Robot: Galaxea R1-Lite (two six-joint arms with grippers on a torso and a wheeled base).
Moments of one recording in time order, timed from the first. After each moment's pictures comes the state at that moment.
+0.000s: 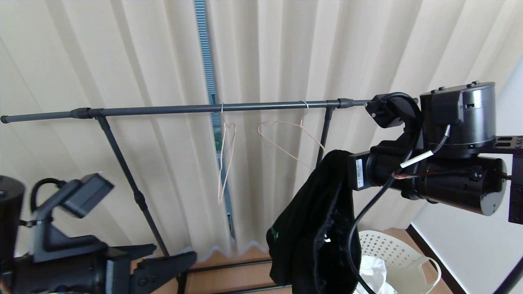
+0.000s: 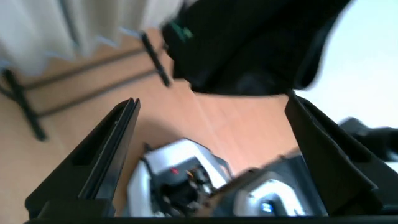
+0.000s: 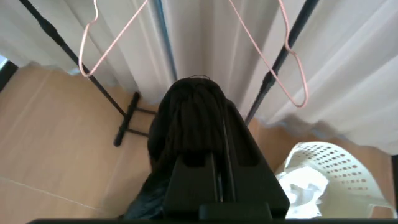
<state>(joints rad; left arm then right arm) -0.63 1.18 -0.61 0.02 -0.10 -0.42 0.63 1.60 -1.02 -0.15 -0.24 0.20</state>
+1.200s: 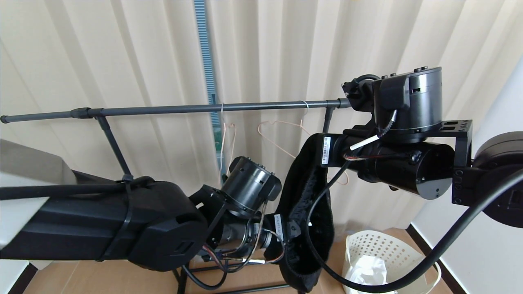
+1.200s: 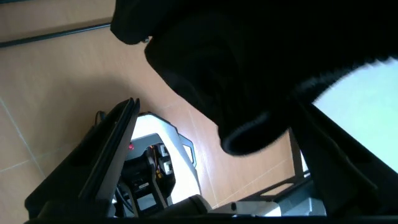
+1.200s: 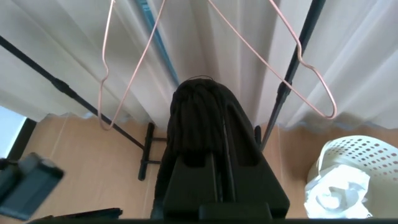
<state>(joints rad) -0.83 1.93 -1.12 0.03 0.05 -0.73 0.72 1.73 -1.19 -0.15 -0.43 0.38</state>
